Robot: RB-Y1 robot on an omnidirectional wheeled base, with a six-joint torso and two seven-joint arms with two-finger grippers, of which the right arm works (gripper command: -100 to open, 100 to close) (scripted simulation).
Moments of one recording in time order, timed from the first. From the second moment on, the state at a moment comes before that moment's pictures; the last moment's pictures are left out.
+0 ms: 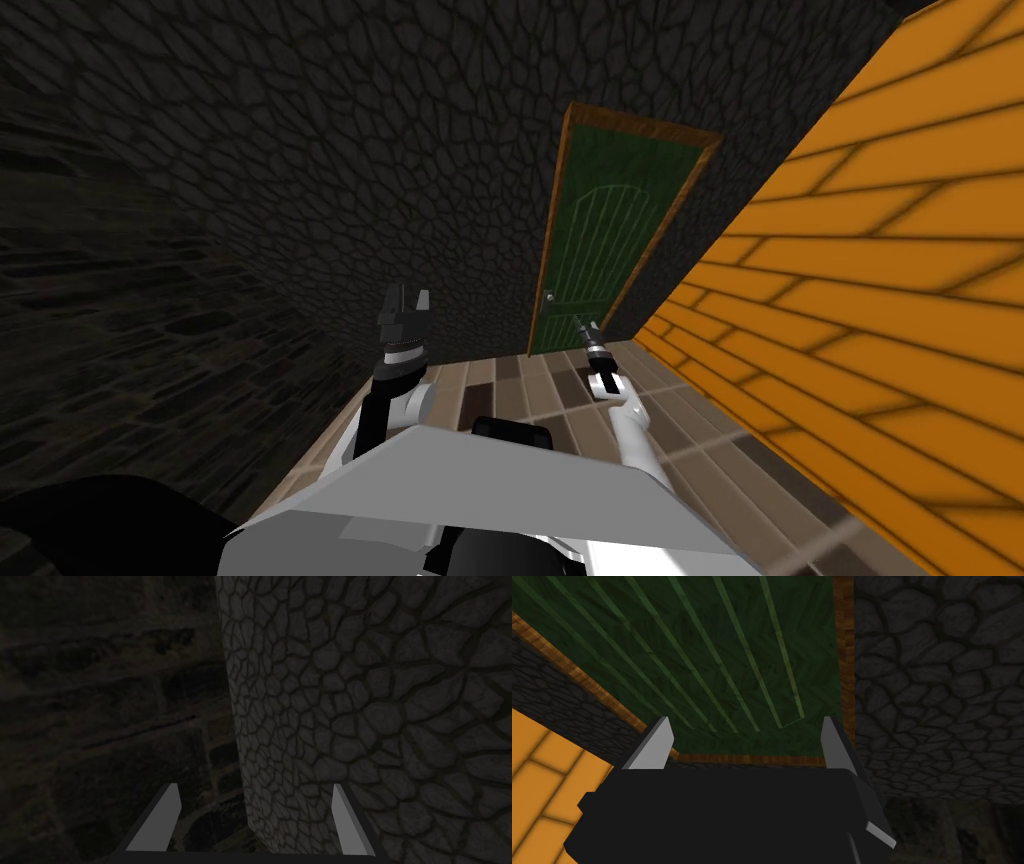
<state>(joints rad) -0.15 -0.11 -0.36 -1.23 0.57 -0.54 0.63</state>
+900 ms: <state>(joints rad) -0.26 -0.10 -0.41 -1.02 0.69 -0.54 0.75</state>
